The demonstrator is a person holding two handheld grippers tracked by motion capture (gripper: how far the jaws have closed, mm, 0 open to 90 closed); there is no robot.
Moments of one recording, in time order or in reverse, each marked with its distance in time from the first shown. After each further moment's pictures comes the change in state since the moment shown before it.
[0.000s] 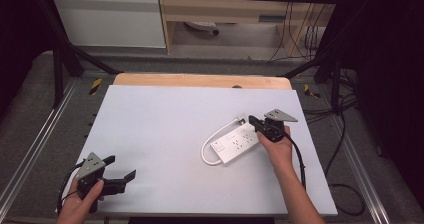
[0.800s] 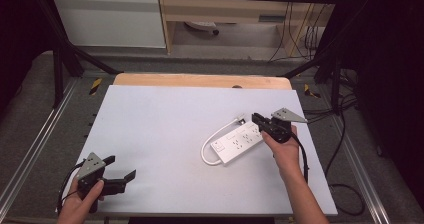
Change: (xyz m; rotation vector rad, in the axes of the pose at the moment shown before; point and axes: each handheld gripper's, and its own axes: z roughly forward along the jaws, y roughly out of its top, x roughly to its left) left arm 0.000 0.000 0.000 0.002 0.002 0.000; right arm 0.004 0.016 -0.028 -0.058 0.021 0.003
